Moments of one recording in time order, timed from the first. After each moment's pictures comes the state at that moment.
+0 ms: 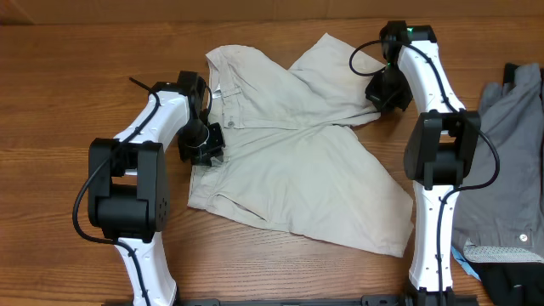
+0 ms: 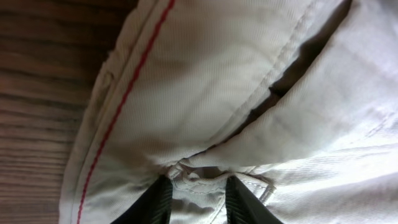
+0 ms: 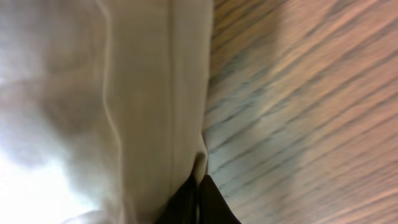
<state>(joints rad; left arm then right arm) -0.12 2.11 1.46 -1.03 0.23 -0.39 0.02 2.58 2.34 -1.42 0.06 0.62</state>
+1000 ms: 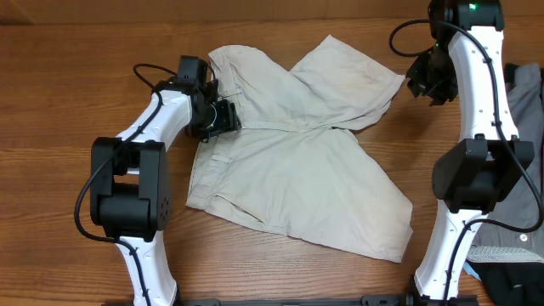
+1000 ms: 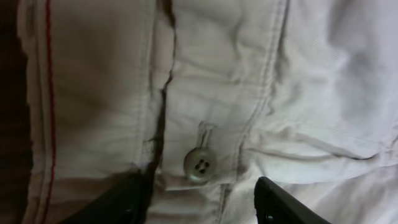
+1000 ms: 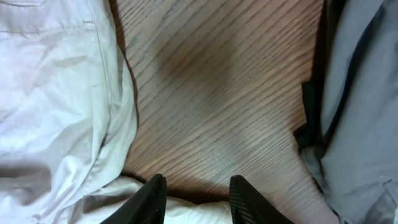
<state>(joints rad) -0.12 2.11 1.48 -0.68 0.36 -0.31 -0.06 2.27 2.34 -1.64 0.11 0.62</state>
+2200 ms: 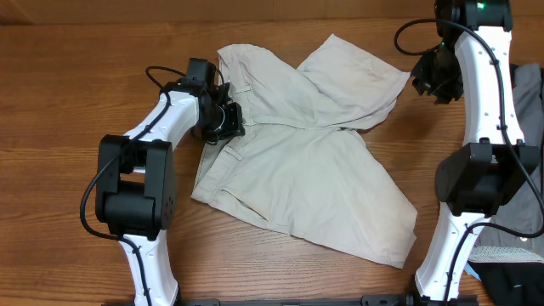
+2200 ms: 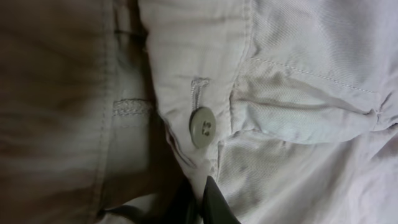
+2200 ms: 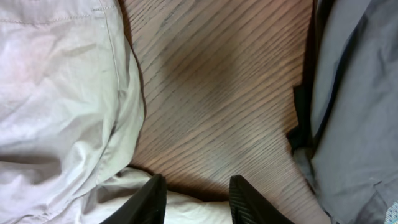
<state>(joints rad) -0.16 2.13 1.48 -0.69 0.45 -0.30 -0.07 2.25 2.34 -1.64 0.12 0.59</state>
